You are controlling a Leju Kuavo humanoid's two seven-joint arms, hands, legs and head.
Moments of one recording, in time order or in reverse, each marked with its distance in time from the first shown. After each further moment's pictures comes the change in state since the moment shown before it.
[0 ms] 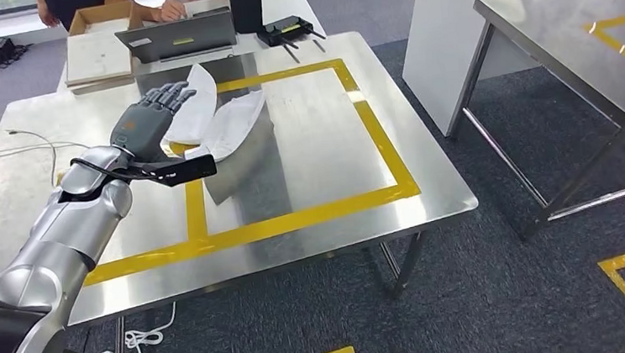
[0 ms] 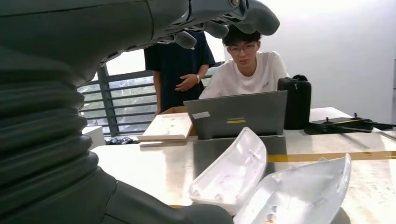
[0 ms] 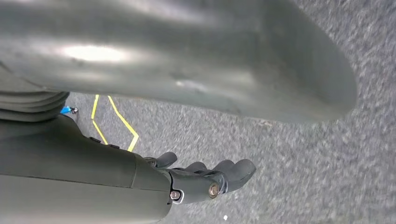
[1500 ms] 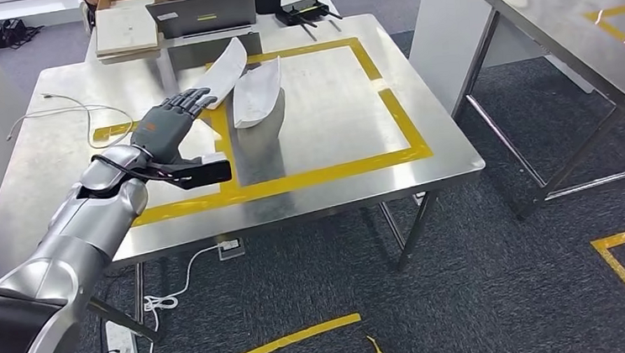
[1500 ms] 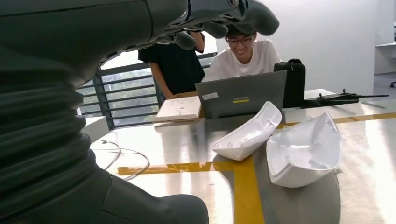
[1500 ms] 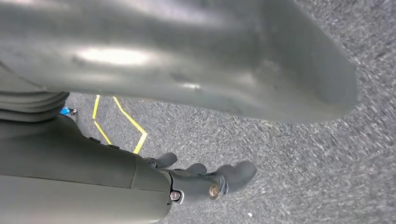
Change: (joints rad) left arm 0.008 -0.004 0.003 0.011 -0.037 -0.028 -0.006; right arm -0.005 -0.013 0.000 -0.002 -0.003 -0.001 -0.010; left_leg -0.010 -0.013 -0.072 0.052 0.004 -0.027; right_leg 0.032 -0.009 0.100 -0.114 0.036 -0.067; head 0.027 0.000
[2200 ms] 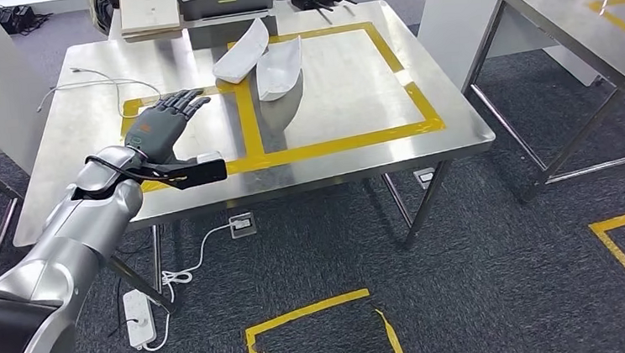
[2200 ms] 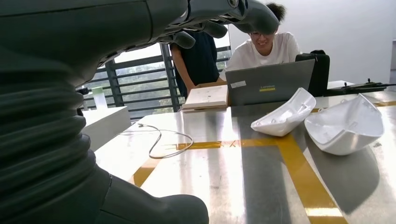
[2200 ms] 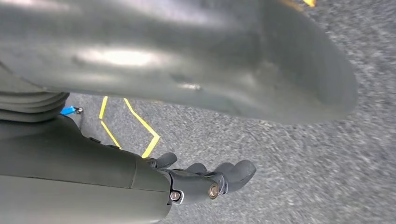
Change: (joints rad) left arm 0.002 -0.002 0.001 0.003 -0.001 -0.005 0.003; right arm 0.004 0.005 0.000 0.000 0.001 0.002 -0.001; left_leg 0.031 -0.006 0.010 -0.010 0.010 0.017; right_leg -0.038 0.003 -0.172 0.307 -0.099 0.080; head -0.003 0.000
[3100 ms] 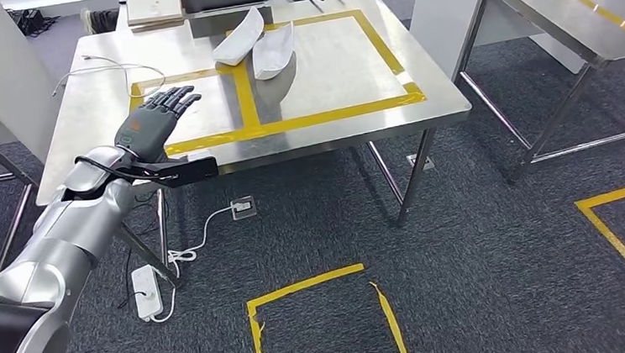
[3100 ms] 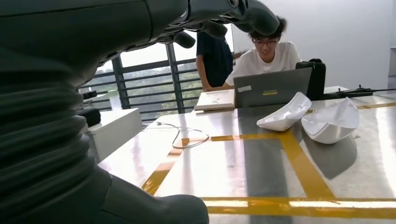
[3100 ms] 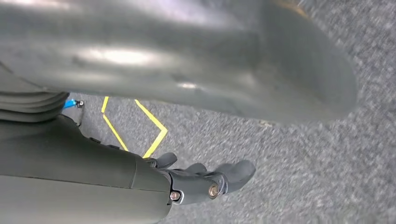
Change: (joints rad) left arm 0.000 0.010 0.028 -0.008 0.000 -0.001 -0.006; right arm -0.005 0.002 0.000 0.000 0.012 0.002 0.003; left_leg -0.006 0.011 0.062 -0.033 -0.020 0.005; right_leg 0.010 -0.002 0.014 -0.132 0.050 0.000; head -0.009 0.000
